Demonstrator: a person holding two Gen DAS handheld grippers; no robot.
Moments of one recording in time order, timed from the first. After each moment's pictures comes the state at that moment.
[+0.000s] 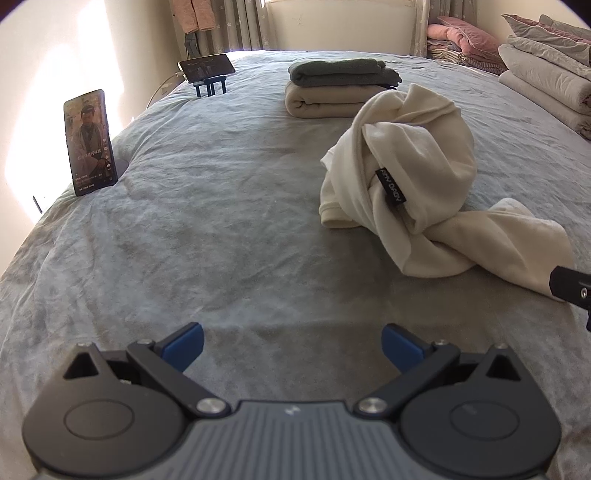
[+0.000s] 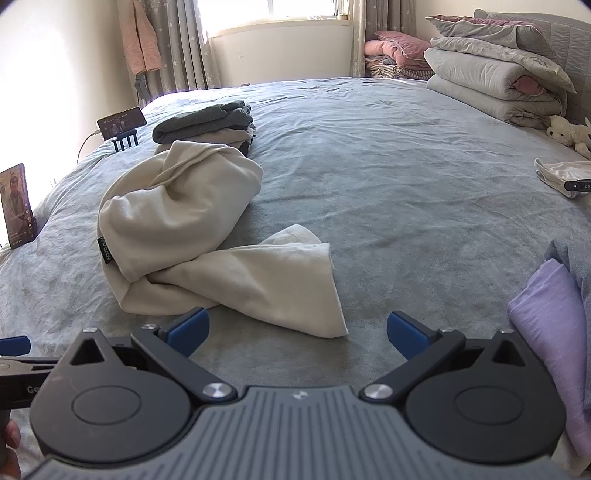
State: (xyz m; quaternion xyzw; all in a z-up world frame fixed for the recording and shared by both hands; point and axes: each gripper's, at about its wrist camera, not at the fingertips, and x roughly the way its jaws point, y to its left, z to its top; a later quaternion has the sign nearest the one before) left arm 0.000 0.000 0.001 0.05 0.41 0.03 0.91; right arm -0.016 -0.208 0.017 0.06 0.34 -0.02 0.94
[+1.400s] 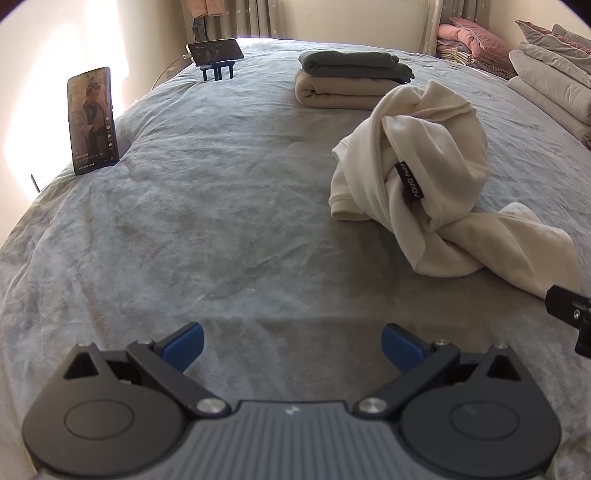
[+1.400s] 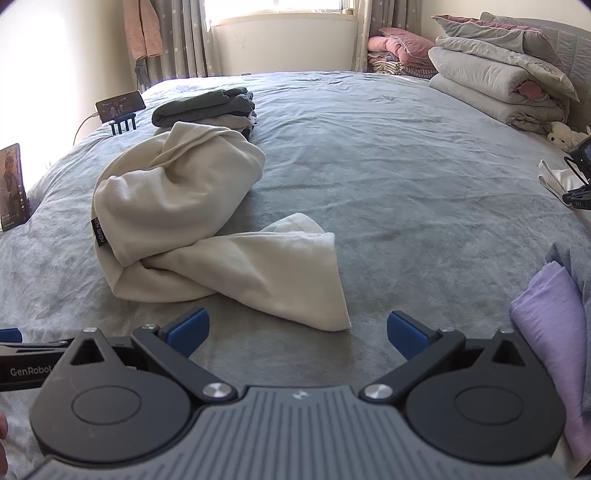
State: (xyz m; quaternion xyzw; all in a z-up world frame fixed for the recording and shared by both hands) left arm 0.011 0.014 -0.001 0.01 0.43 0.03 0.90; right arm -0.012 -0.201 0.010 0.03 0.36 -0.03 0.93
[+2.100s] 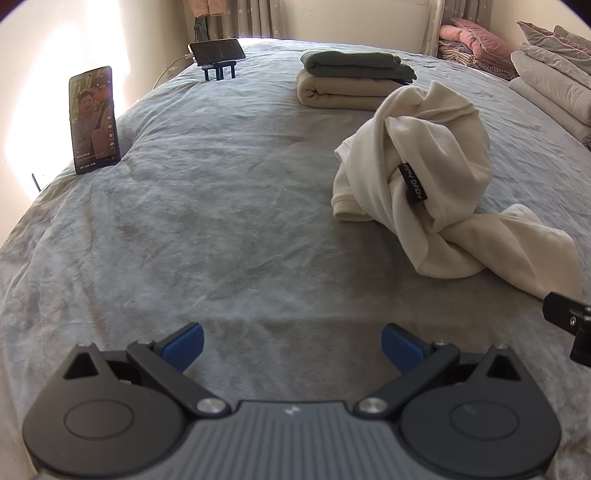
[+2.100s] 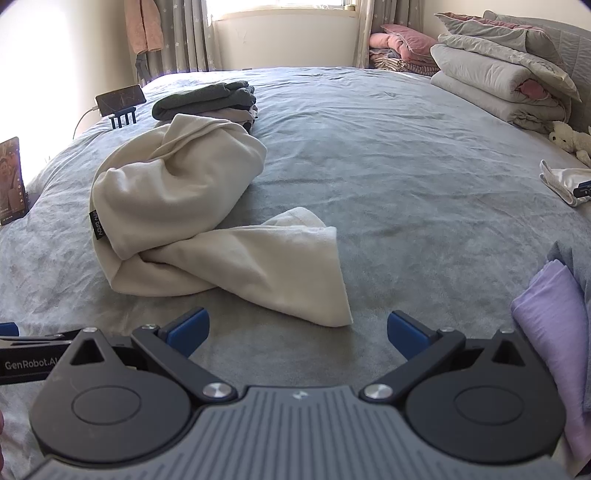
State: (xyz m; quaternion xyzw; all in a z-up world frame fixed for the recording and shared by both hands) left arm 0.012 0.015 -0.002 0.01 0.43 0.03 0.90; right arm -0.010 -0.200 0.007 0.03 0.37 -0.03 0.93
